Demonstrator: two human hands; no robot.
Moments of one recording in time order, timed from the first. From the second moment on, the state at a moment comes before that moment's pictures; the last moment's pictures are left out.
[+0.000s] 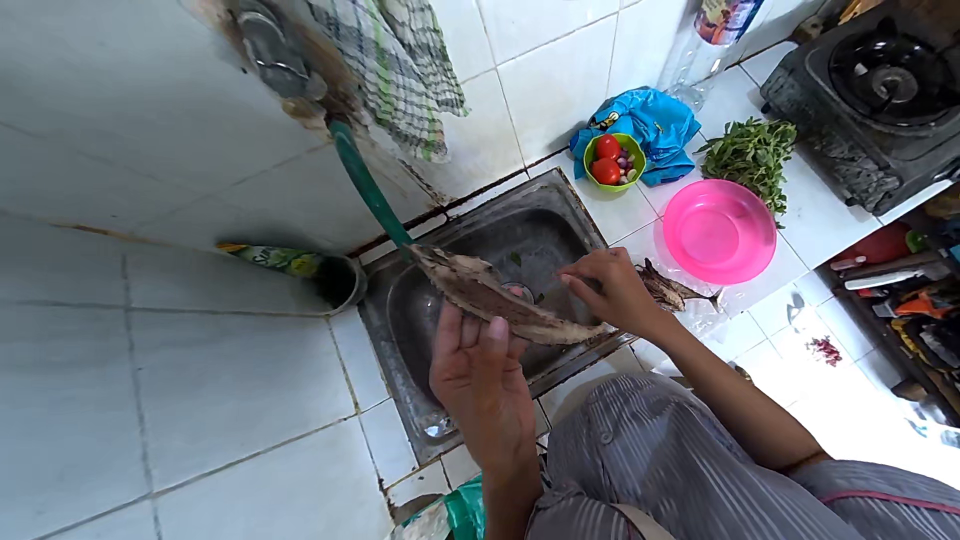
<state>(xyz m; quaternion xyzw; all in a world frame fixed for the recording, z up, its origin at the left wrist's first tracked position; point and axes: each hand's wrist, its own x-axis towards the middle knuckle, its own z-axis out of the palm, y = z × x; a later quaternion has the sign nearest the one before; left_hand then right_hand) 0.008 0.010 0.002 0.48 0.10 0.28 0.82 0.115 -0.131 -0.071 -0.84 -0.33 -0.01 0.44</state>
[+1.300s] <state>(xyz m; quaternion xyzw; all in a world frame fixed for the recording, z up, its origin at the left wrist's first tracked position) 0.079 -0.036 -0.065 0.72 0.14 -0.06 0.68 0.141 -0.264 -0.093 -0.76 0.03 0.13 0.63</state>
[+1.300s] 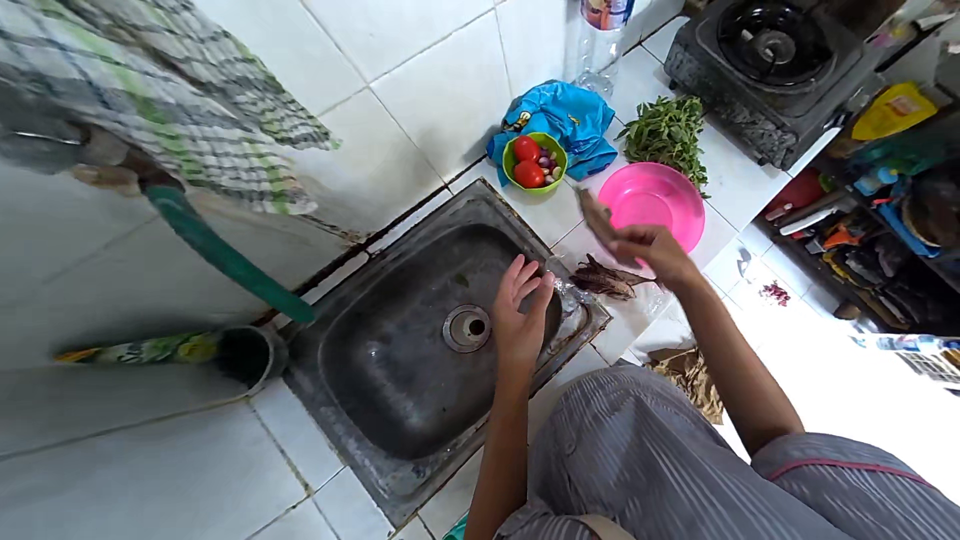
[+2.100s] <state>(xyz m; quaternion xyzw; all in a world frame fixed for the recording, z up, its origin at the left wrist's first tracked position) 0.047 0.006 -0.095 0.67 0.25 -0.04 0.69 0.145 -0.275 -0.147 -0.93 -0.02 0.05 0.37</state>
